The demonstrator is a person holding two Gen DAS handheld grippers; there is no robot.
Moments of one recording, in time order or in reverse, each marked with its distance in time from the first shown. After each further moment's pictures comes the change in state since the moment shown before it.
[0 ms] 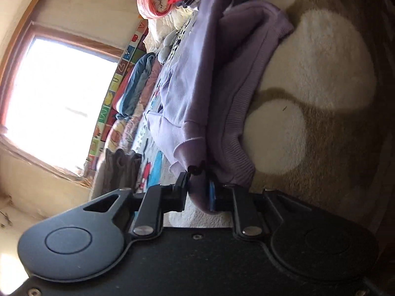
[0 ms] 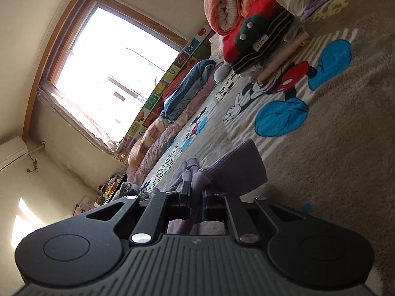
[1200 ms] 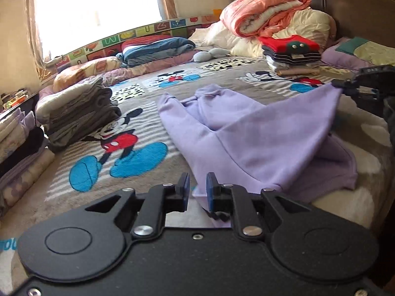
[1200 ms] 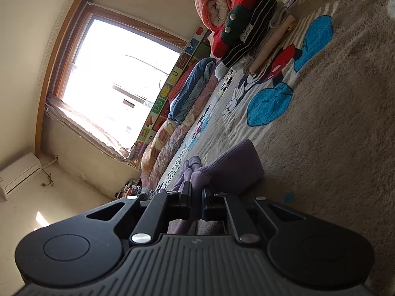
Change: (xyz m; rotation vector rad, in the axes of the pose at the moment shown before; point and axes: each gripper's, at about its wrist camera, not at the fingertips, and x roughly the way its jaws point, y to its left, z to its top) left arm 0.035 0.133 -0.033 -0.791 -0.071 -0.253; right arm -0.002 -0.022 0.001 0.066 -0.010 0.102
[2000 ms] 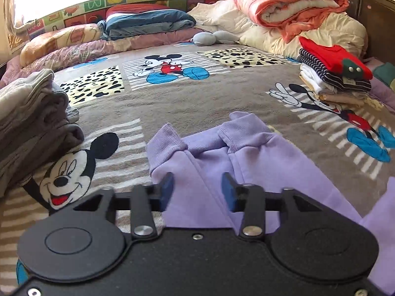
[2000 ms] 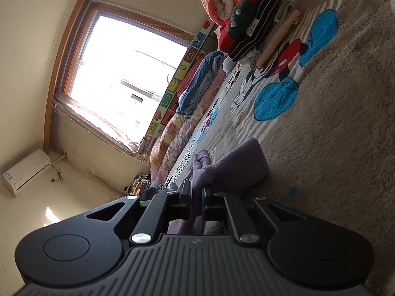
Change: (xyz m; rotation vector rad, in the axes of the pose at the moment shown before) left arm 0.232 0.061 0.131 -0.119 0.148 -0.123; right arm -0.006 -0.005 0.003 0.038 0.041 0.027
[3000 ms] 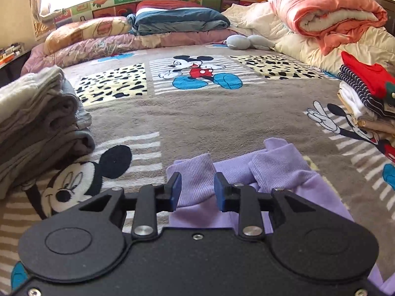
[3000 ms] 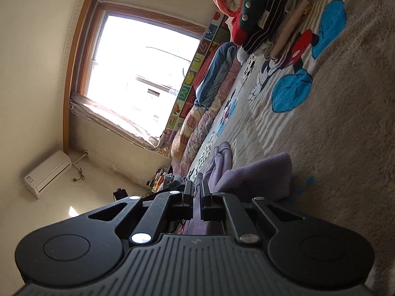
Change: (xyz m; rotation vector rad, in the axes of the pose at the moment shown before) left arm 0.054 0.008 0.036 -0.114 0.020 0.109; right arm -0.013 0.006 0.000 0.052 0.056 0.085
